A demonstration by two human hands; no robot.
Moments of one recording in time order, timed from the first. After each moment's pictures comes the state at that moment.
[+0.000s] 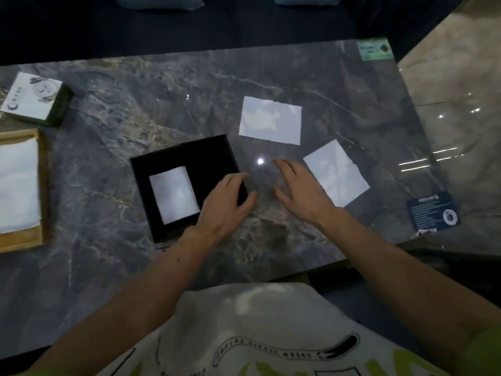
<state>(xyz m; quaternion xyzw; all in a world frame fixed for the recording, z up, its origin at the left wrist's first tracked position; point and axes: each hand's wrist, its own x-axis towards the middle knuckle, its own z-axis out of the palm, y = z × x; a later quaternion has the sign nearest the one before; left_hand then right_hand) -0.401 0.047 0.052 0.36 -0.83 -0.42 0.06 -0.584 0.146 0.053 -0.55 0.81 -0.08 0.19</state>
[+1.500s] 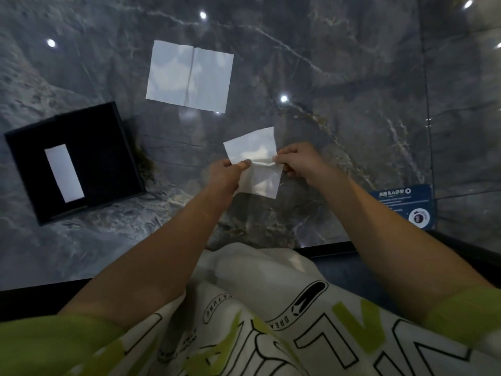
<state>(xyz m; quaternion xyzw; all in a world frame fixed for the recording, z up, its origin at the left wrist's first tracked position) -0.666 0.151 -0.018 0.71 -0.33 -0.63 0.02 -0.827 0.215 -0.029 -0.10 0.76 -0.26 0.58</state>
